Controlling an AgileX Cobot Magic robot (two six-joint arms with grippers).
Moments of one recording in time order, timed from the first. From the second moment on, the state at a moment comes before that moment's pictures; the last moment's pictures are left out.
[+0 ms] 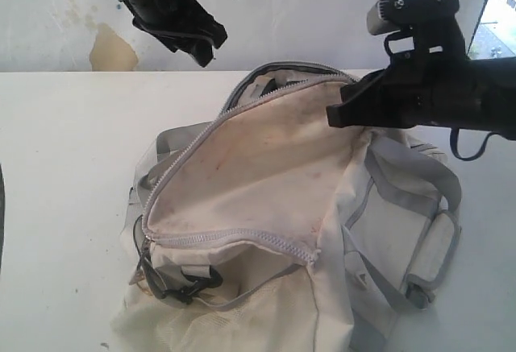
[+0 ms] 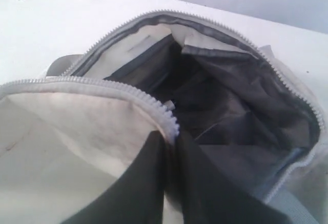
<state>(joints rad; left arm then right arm) -0.47 2.10 -2.16 -0.03 1.21 0.25 0.32 1.44 -0.85 1.49 0.21 -1.55</state>
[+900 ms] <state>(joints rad) -0.47 1.78 -1.65 0.03 1.22 0.16 0.32 1.84 -1.28 1.61 0.20 -1.51</state>
